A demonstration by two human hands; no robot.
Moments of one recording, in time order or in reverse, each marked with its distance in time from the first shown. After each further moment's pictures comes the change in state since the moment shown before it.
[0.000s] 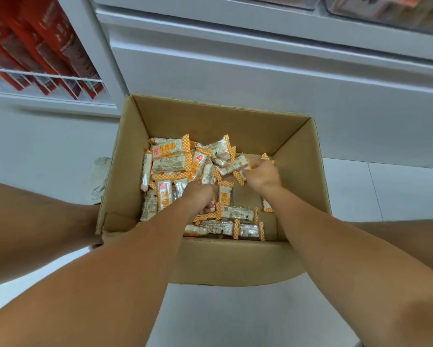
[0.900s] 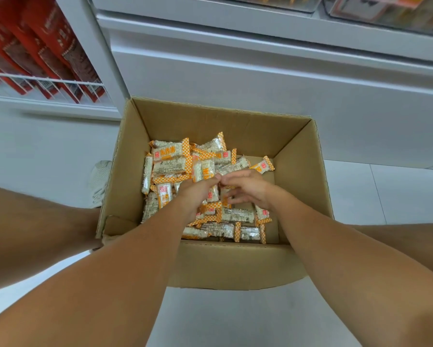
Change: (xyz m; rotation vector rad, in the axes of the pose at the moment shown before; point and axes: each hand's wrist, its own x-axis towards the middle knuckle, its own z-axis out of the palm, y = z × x) left_hand 0.014 -0.004 -0.005 -0.237 0.048 -0.014; right_hand -0.021 -0.010 0.004 0.581 -0.567 0.012
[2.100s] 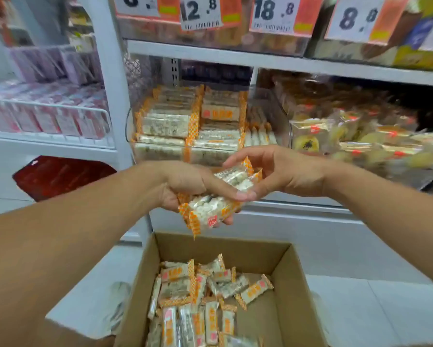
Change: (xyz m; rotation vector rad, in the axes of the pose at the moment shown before) left_hand -0.257 0.283 -0.041 0.563 -0.609 0.342; right_hand -0.211 -0.302 -0.032 -0.573 -0.338 -0.691
